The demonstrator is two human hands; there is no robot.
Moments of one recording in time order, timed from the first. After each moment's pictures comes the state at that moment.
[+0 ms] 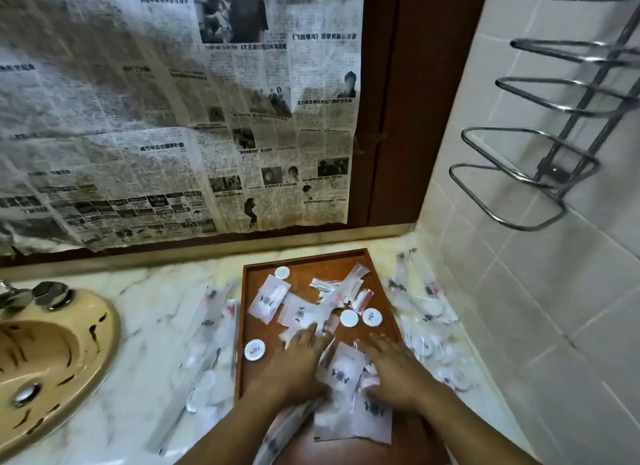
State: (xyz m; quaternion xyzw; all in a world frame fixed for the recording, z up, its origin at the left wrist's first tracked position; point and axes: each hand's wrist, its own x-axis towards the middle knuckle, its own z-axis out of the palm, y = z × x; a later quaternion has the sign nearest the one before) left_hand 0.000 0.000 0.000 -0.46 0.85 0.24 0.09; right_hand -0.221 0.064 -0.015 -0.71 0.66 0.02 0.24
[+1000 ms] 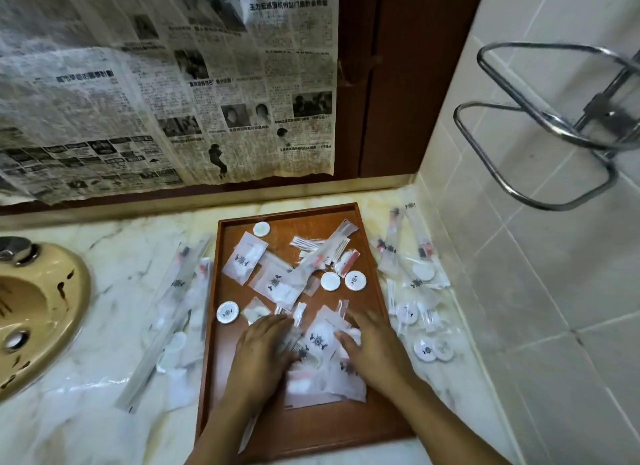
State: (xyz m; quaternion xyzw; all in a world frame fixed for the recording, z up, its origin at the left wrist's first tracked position) left_hand 0.011 0.028 -0.075 -0.57 0.77 0.25 -0.14; right_hand -0.229 0.066 -0.050 -0.63 0.70 -0.21 0.26
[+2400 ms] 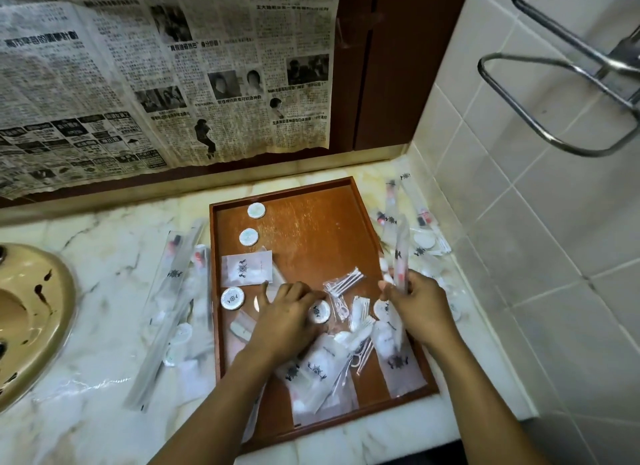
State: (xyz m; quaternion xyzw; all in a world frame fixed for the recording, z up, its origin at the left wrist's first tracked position) left_hand -0.004 -0.006 -0.058 -0.46 0.87 0.21 0.02; right_hand -0.245 0.068 -0.020 -0.38 0.80 -0.33 0.32
